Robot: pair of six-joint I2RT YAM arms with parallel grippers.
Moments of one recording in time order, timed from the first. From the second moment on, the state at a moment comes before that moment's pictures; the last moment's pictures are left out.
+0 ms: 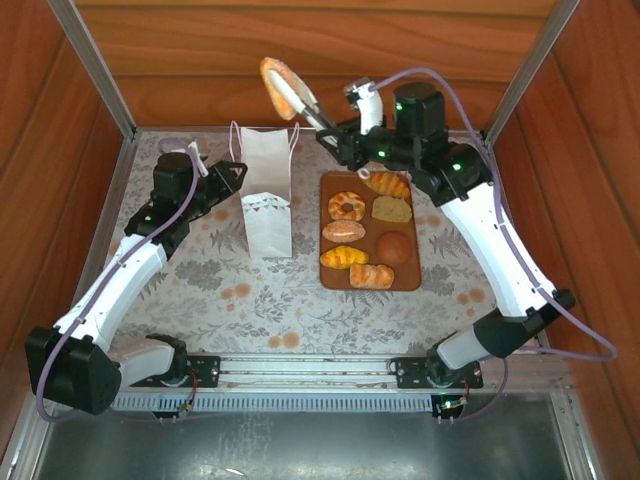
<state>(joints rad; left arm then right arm) -0.30 1.16 0.98 -0.18 0.25 -0.82 0.63 1.54 1.89 -0.73 -0.38 0.13</state>
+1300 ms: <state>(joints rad) -0.31 1.18 1.01 -0.24 0.18 -0.81 0.66 1.79 1.98 -0.99 -0.24 -0.03</state>
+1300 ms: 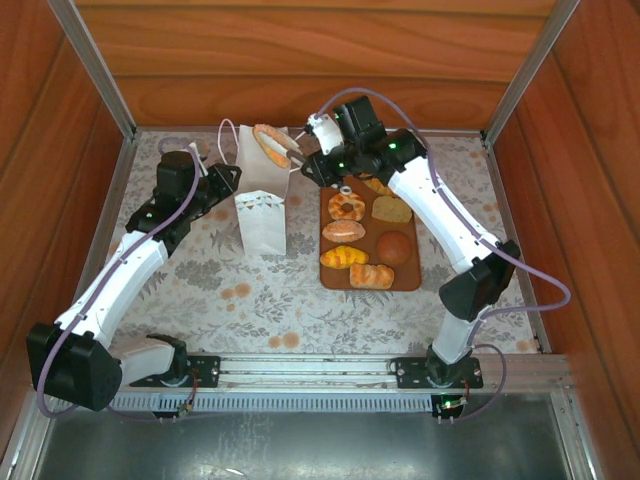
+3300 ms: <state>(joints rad) -0.32 0.90 0.97 -0.43 -0.01 -0.64 0.35 1.28 1.61 -1.17 -0.07 0.03</state>
